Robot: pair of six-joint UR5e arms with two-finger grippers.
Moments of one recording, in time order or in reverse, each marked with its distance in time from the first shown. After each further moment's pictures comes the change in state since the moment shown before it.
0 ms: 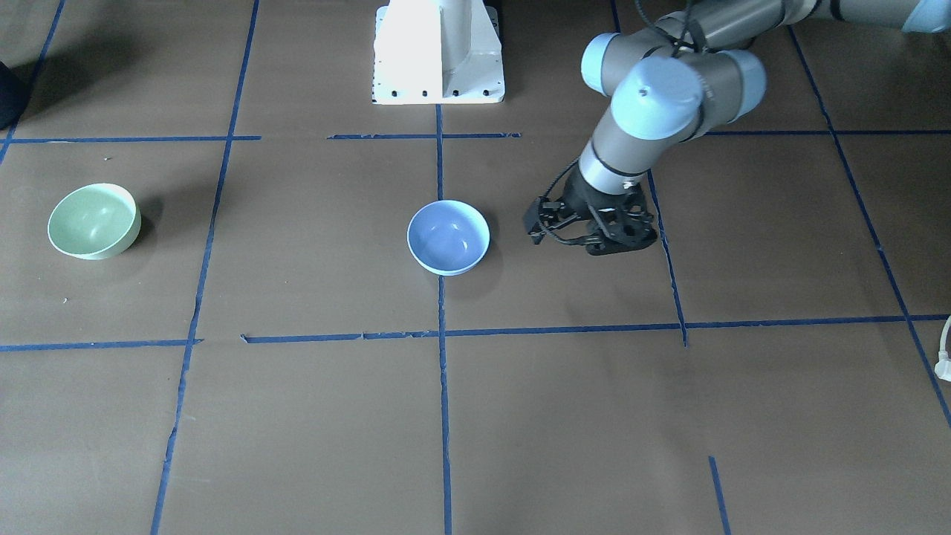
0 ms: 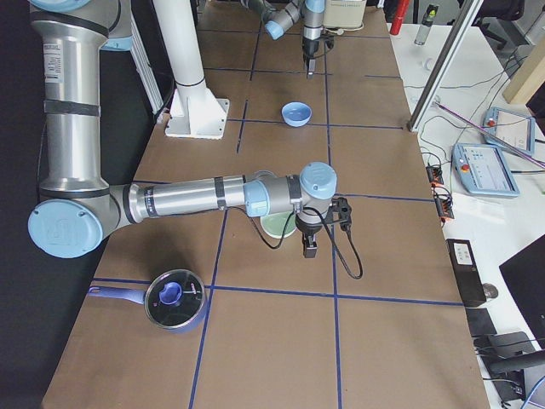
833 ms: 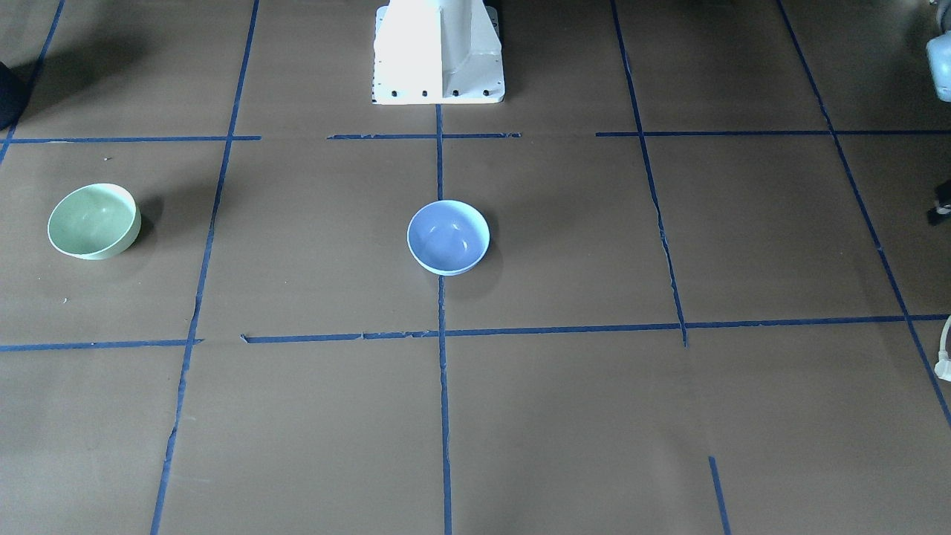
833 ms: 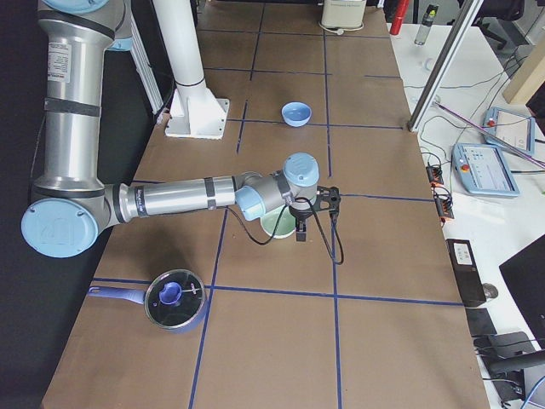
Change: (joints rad) left arm -0.686 0.358 0.087 0.236 -0.153 1.273; right arm -0.118 -0.085 0.023 0.345 -0.013 0.435
